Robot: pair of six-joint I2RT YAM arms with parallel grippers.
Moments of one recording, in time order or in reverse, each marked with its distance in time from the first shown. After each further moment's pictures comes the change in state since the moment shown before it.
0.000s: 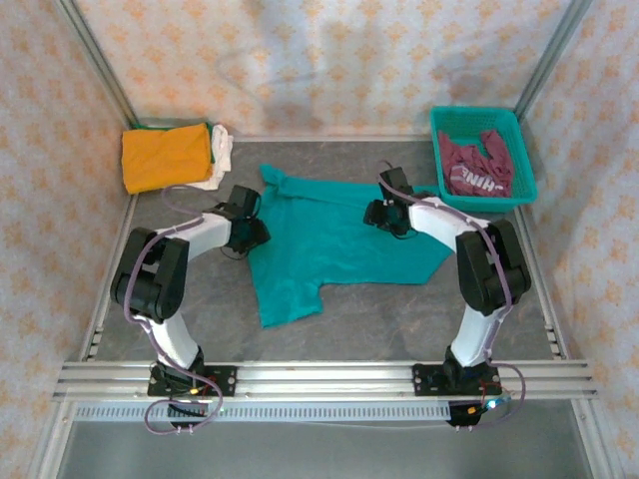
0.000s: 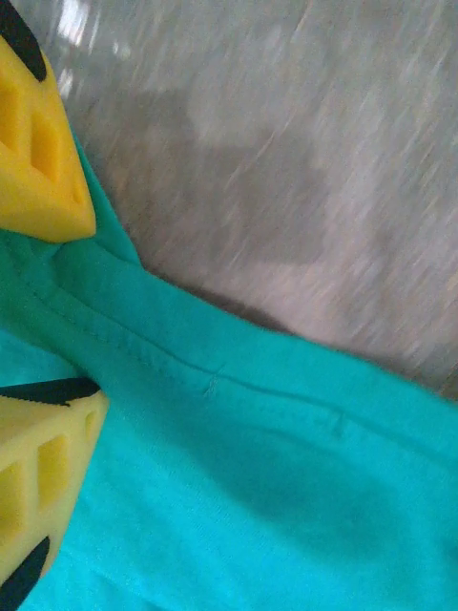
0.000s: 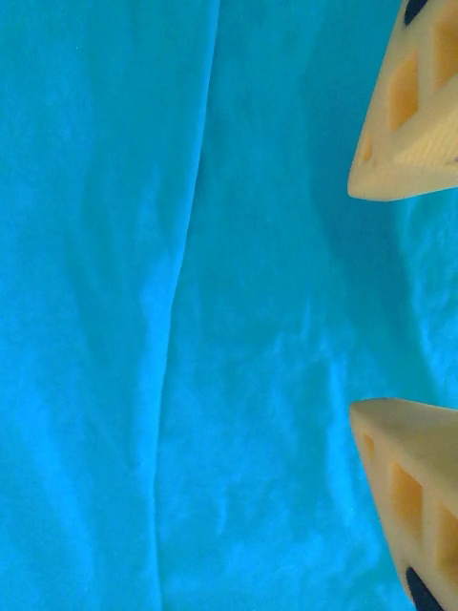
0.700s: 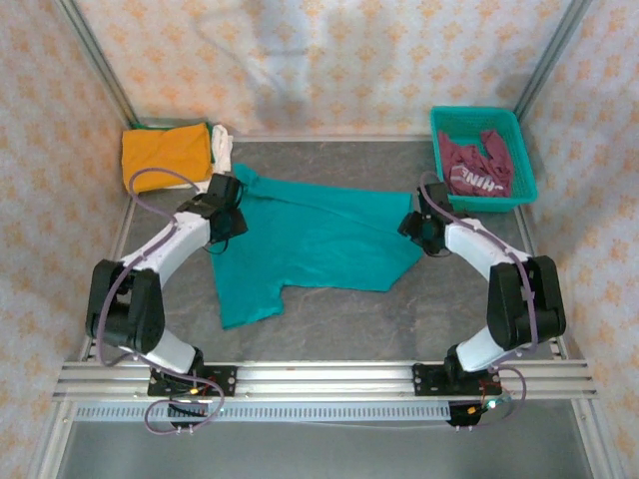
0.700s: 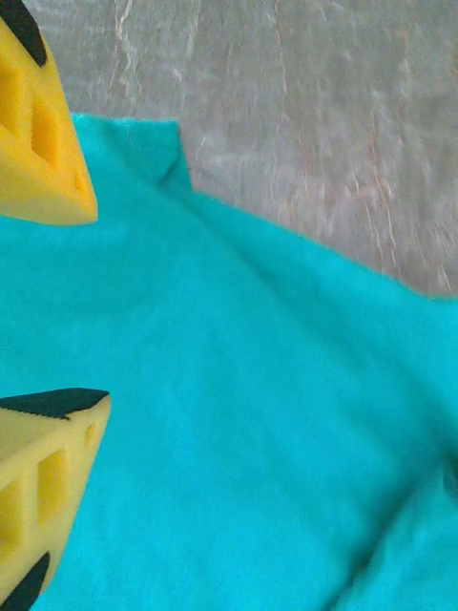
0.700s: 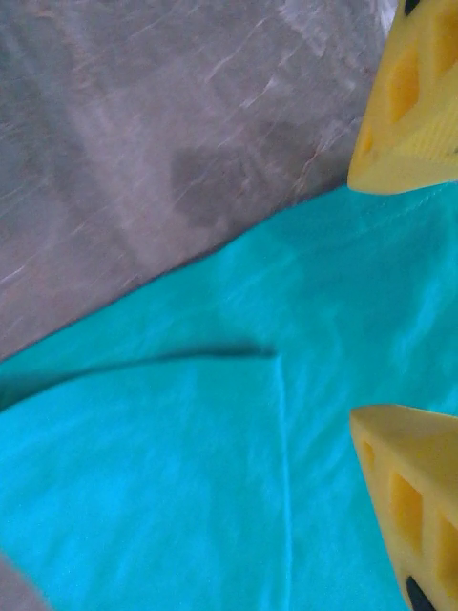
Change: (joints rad) left arm 0.012 -0.246 0.046 -0.222 -0.208 0.127; right arm -0.171 -0.265 -0.267 -0.026 0.013 0.094
